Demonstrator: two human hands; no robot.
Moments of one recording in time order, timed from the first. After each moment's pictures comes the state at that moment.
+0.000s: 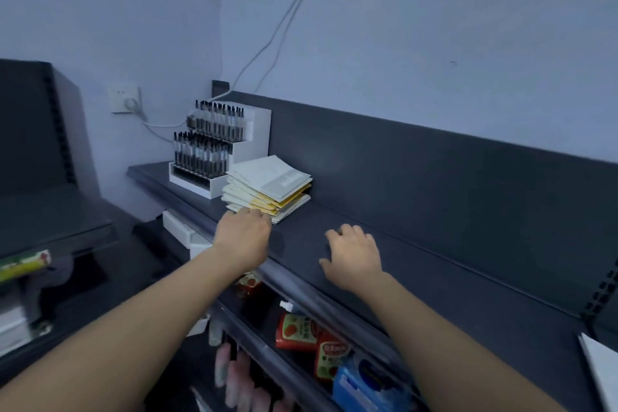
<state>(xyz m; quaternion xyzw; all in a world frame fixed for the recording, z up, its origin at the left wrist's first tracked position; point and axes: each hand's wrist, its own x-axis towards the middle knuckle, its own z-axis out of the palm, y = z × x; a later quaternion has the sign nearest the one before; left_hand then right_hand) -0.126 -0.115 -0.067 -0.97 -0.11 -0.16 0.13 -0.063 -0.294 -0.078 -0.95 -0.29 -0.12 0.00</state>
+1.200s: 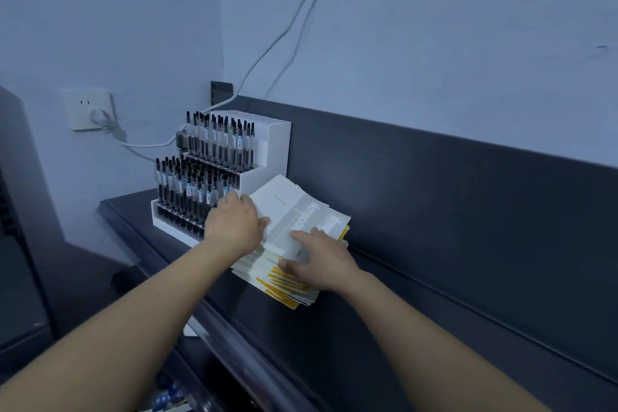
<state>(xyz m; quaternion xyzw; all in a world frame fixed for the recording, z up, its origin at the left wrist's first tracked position) 0.072 0.062 -0.052 -0.96 -0.23 -0.16 -0.01 0.118 -0.098 -0.075 -0.93 -0.34 0.01 0.15</state>
